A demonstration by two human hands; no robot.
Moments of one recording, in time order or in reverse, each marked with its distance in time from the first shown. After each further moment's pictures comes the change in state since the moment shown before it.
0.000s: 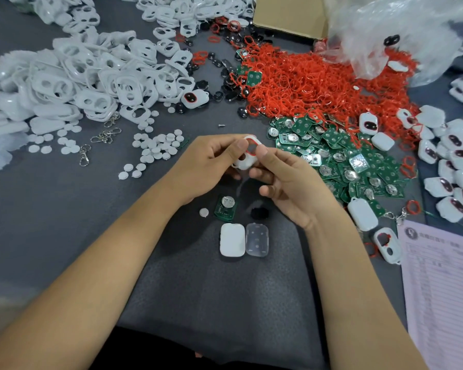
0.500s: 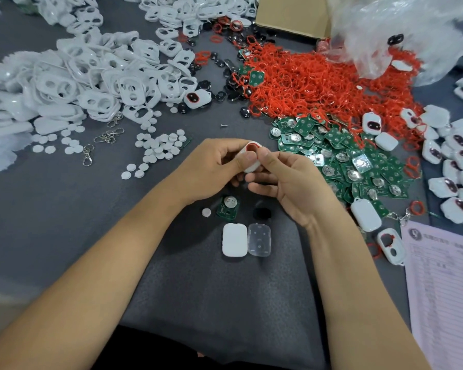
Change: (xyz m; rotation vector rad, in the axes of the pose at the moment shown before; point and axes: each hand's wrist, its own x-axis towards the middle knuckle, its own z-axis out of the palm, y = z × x) left_hand 0.000 0.000 -0.001 0.118 -0.108 0.058; right_hand 0.000 -0.002 0.004 -0.107 0.067 -0.005
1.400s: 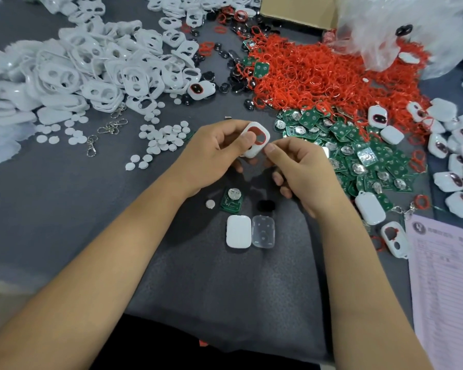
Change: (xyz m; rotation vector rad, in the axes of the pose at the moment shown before) left_hand 0.001 -0.005 0.000 -0.140 0.138 -0.020; right_hand -0.001 0.002 -0.011 -0.489 0.130 -0.198
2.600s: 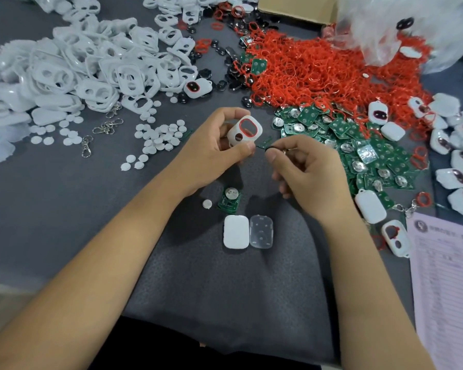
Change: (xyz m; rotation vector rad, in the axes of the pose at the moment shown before) left_hand 0.003 -0.002 0.002 -0.037 0.008 -0.063; right_hand -0.016 0.002 -0.009 -0.122 0.044 -0.265
